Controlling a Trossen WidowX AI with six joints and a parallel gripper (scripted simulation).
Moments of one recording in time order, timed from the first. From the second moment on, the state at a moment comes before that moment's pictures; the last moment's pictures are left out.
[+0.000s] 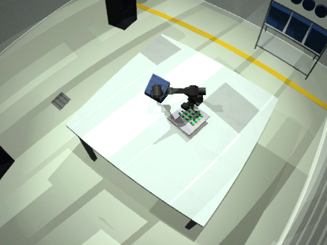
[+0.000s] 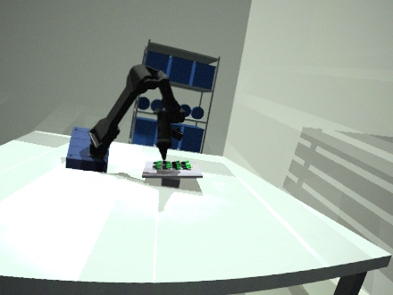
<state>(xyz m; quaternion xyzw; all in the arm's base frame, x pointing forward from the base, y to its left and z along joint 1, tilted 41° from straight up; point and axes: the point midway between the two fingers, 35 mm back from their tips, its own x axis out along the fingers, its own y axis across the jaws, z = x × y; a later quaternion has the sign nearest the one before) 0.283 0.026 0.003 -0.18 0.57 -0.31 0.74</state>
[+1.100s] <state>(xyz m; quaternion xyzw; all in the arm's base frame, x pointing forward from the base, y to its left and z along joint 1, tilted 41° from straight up) 0.284 0.025 0.001 -0.18 0.57 -0.31 0.74</state>
